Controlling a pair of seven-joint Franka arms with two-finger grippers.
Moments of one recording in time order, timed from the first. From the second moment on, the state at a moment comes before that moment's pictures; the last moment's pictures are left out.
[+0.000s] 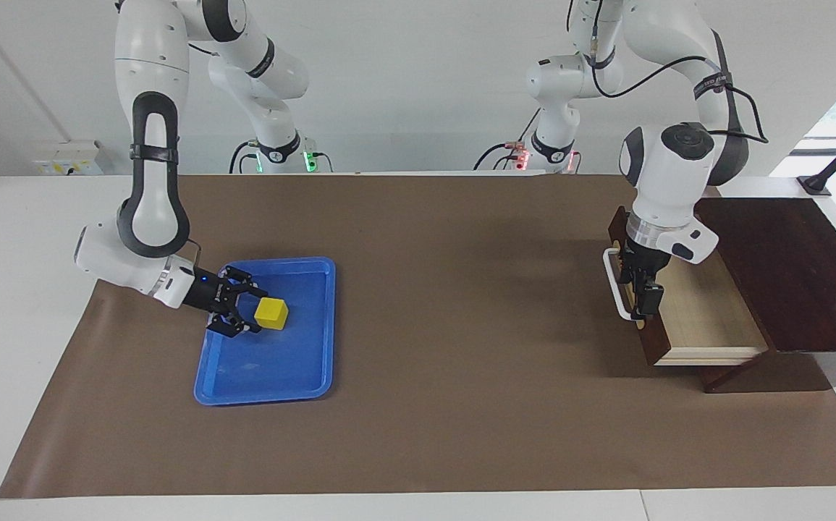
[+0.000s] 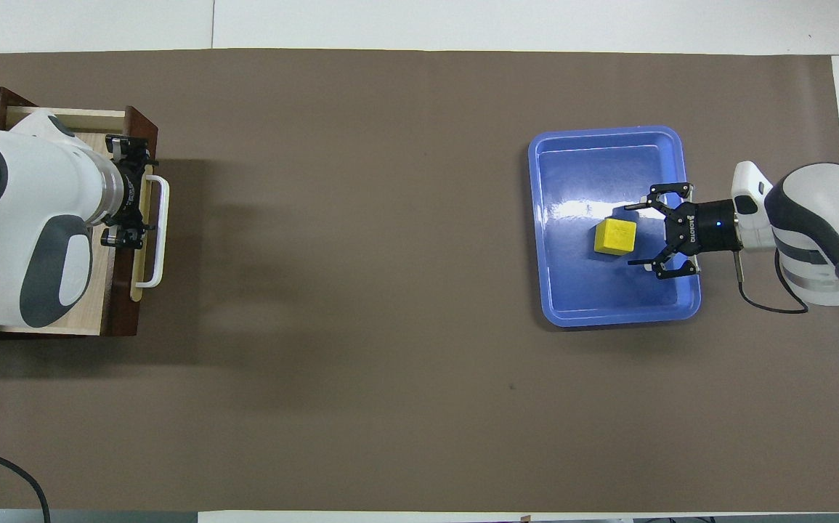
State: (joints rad) left arm 0.03 0.11 -0.17 -1.99 0.16 2.32 -1.64; right arm -0.18 0.38 -0.01 -1.98 0.90 2.01 -2.36
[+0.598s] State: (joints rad) left arm -0.04 0.12 -0.16 -1.83 0.23 2.04 -1.51; right arm -0.20 0.38 -0.01 -1.91 0.90 1.90 -2.22
